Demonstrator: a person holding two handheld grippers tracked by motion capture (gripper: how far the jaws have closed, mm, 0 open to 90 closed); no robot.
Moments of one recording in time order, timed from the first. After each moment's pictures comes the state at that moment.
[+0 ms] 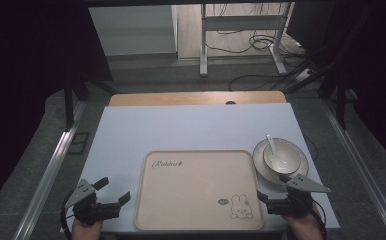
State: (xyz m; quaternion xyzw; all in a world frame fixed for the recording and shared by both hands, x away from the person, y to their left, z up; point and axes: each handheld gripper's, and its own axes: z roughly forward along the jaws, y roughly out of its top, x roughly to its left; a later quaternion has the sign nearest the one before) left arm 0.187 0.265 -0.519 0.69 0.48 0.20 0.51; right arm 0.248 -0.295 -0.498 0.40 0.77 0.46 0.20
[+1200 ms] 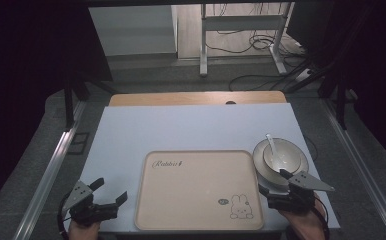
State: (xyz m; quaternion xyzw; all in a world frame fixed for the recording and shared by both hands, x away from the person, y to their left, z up) left arm 0.181 0.269 -0.517 0.69 0.48 0.23 0.50; right arm 0.248 -0.292 -0.478 0.39 0.76 0.46 0.23
